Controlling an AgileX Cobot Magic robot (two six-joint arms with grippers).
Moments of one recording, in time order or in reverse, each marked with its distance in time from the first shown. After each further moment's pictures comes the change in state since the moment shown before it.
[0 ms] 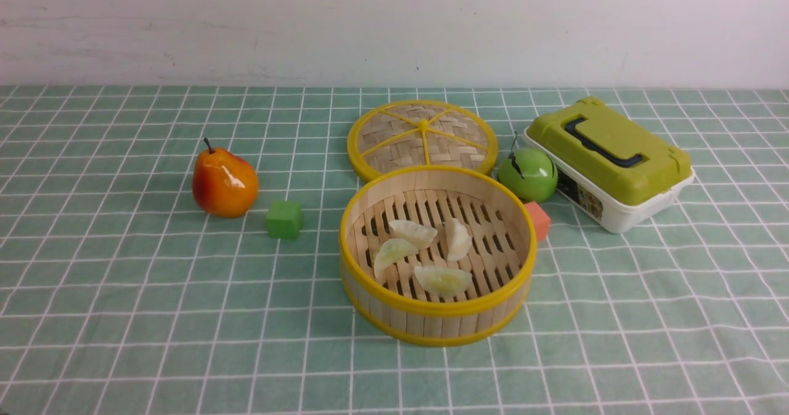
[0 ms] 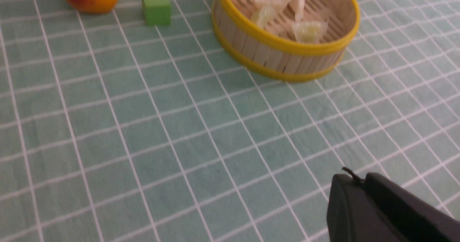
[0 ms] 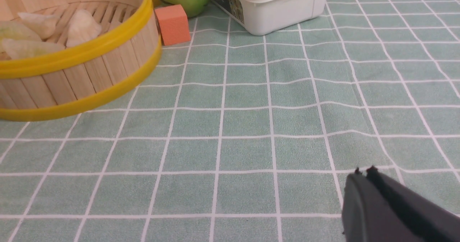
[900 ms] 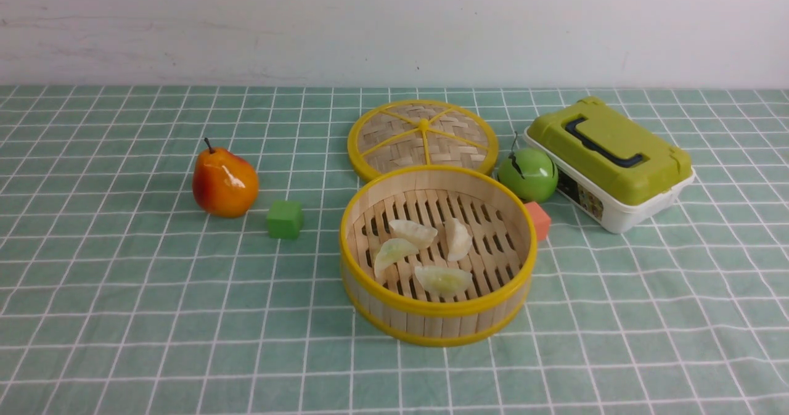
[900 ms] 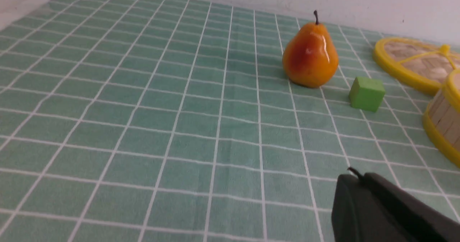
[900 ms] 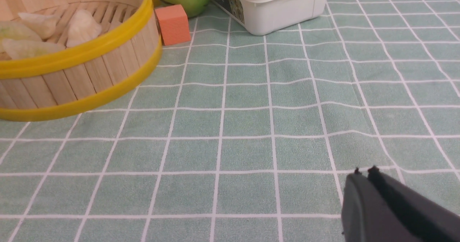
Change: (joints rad) right arm 0.000 0.000 0.000 0.000 0.000 0.000; left arm 0.527 -0.291 0.620 0.040 -0.566 0.000
